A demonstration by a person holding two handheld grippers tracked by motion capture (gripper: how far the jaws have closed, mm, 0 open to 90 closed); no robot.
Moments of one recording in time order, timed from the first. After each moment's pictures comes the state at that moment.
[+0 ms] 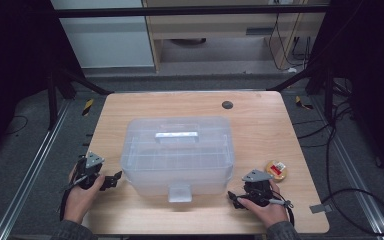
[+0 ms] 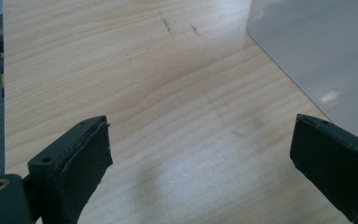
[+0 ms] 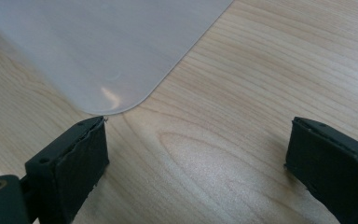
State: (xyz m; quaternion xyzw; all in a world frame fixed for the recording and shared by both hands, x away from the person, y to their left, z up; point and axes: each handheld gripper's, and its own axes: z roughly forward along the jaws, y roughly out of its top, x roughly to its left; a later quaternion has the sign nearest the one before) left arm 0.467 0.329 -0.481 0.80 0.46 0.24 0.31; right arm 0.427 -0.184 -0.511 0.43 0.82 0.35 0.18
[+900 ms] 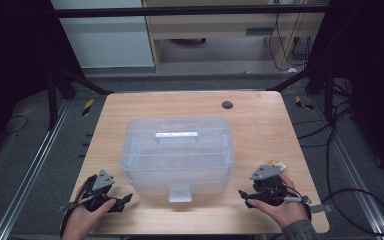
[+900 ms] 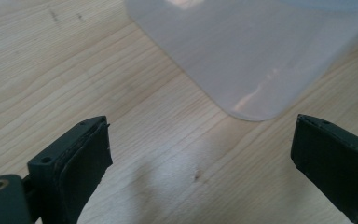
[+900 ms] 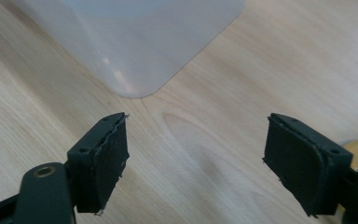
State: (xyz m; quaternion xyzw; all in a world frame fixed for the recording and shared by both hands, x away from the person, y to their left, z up) left arm 0.416 0.294 -0.478 0.84 0.38 0.19 0.33; right arm 0.409 -0.198 -0.435 0.37 0.86 0.29 0.20
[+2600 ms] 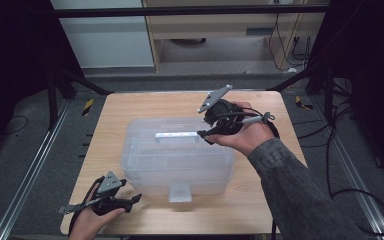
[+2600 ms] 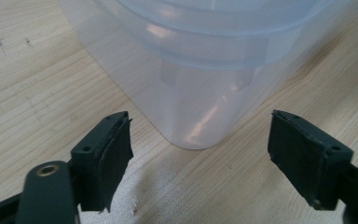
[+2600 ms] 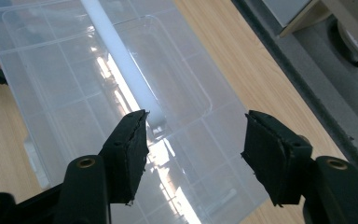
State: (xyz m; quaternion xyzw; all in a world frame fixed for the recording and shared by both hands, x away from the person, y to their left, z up) left arm 0.410 0.273 -0.475 0.84 0.37 0.16 0.37; right arm 0.495 -0.079 -0.257 0.21 0.91 0.30 0.21
